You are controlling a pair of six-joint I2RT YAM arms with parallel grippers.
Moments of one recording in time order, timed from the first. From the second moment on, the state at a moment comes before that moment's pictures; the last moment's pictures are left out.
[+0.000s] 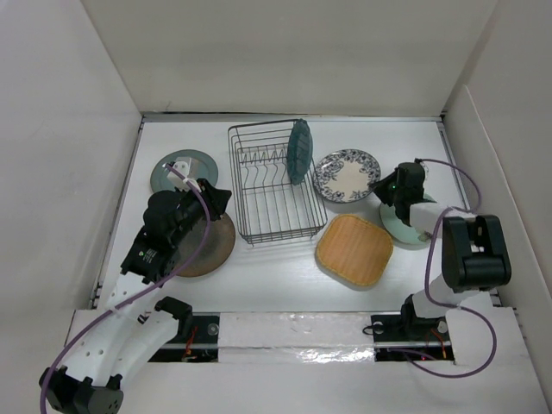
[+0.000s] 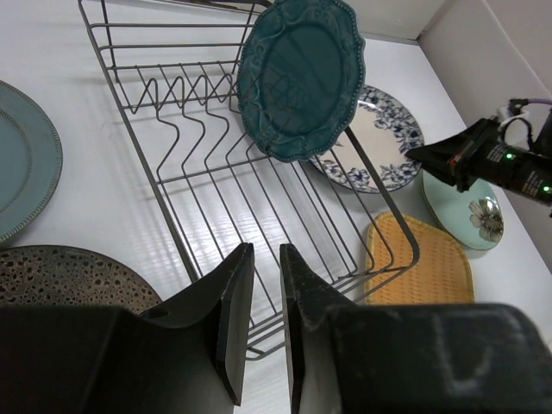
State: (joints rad) left arm -0.39 0.70 0.72 -0.20 0.08 -0.41; right arm 0.03 1.63 0.74 0.32 -0.07 0.90
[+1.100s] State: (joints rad) left arm -0.39 0.77 0.73 -0.26 0.01 -0.42; right arm 0.71 1.86 1.97 -0.46 0.80 0.23
